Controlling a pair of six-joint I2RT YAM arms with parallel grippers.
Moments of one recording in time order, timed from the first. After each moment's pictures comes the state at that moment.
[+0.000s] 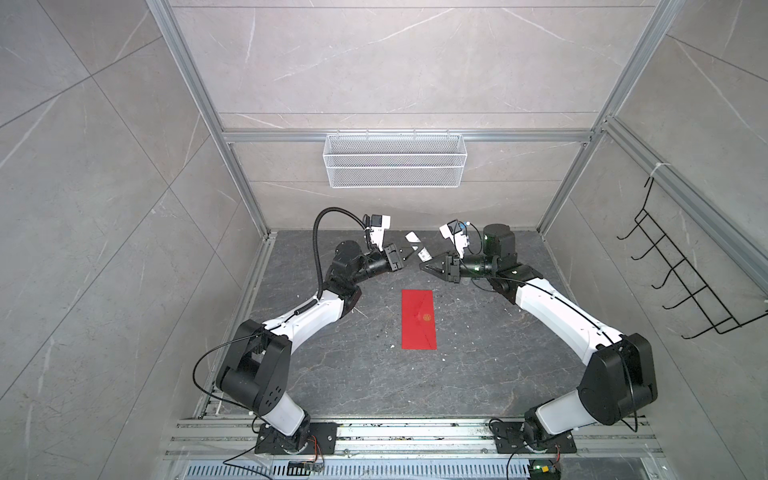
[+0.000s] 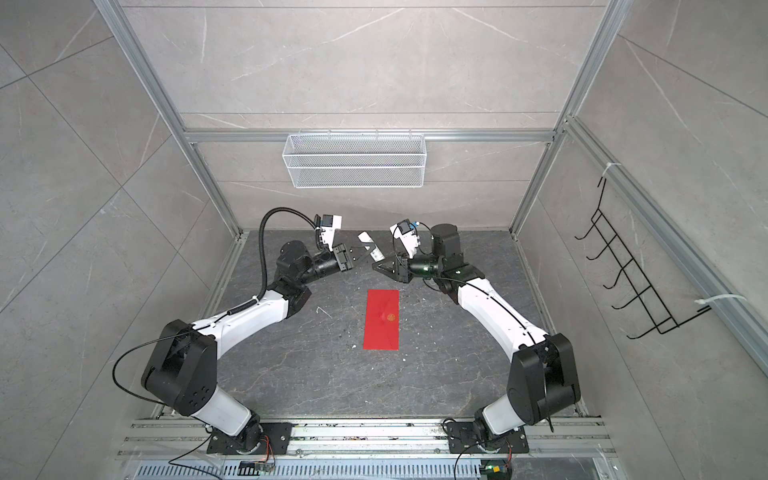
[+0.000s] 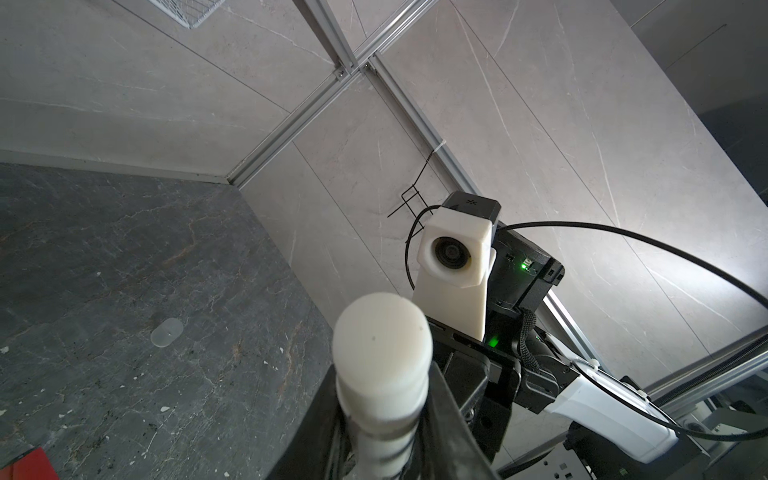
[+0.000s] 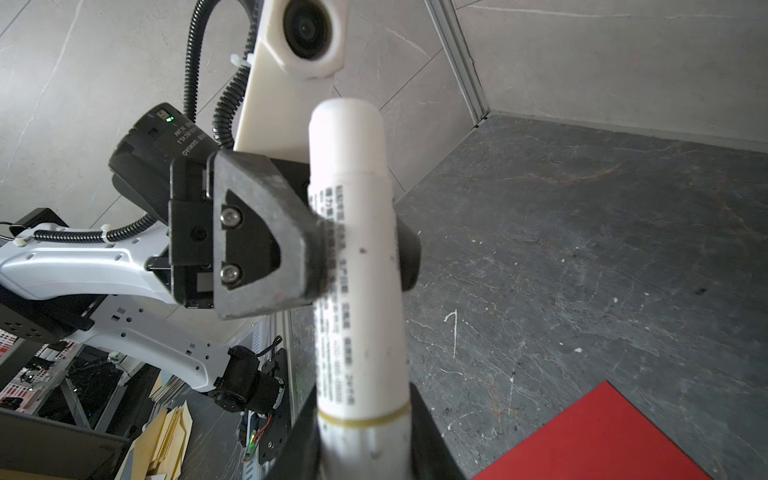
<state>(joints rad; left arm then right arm) -0.52 1.59 1.07 0.68 0.71 -0.96 0.36 1.52 1.23 -0.08 -0.96 0.29</state>
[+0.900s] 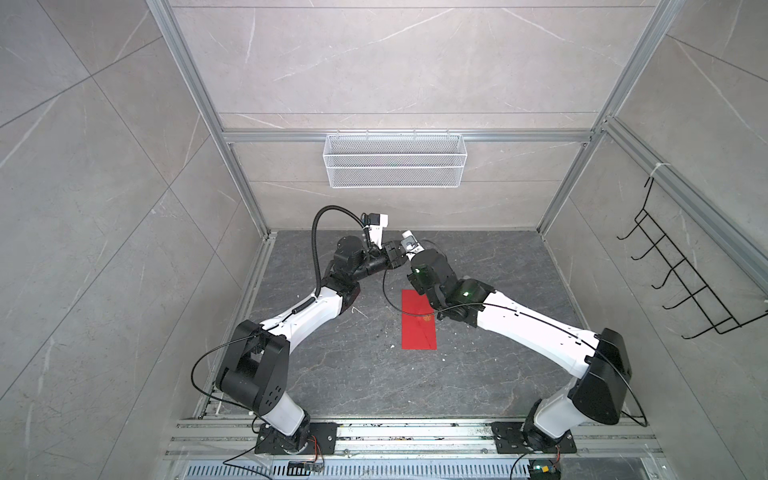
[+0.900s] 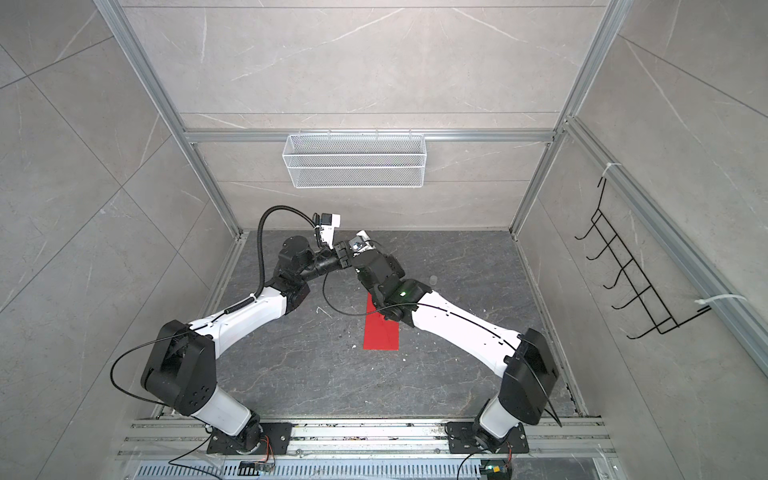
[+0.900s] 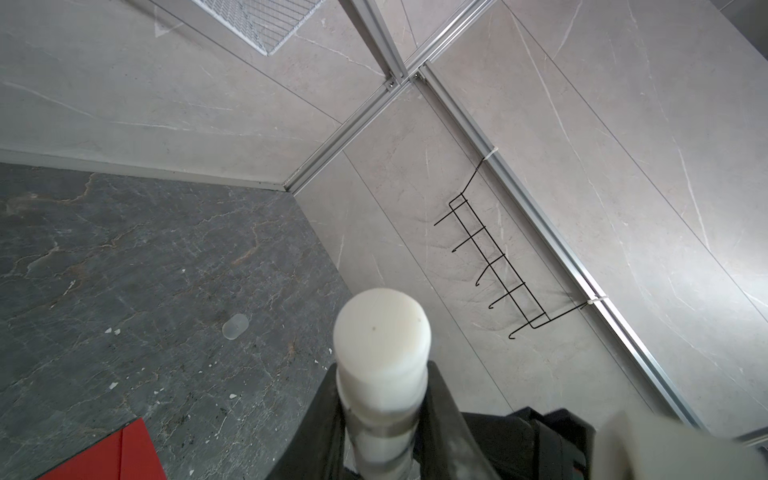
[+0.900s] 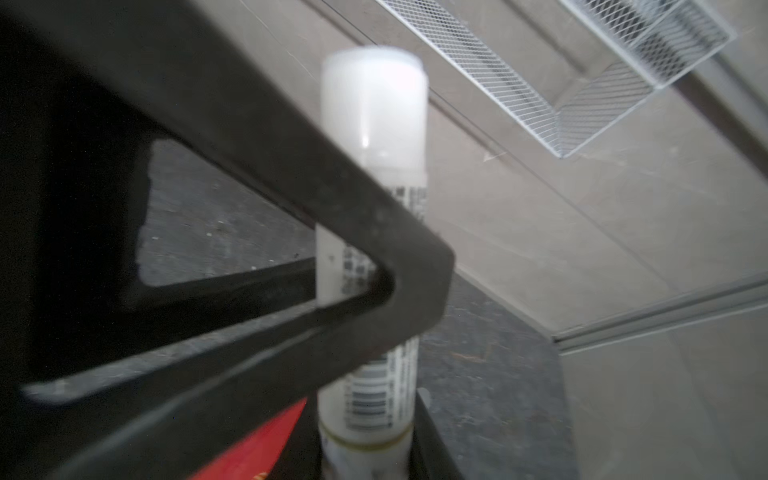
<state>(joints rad) -0.51 1.59 1.11 0.51 0.62 -0.84 0.89 1.63 1.41 -0.32 0.78 -0.22</state>
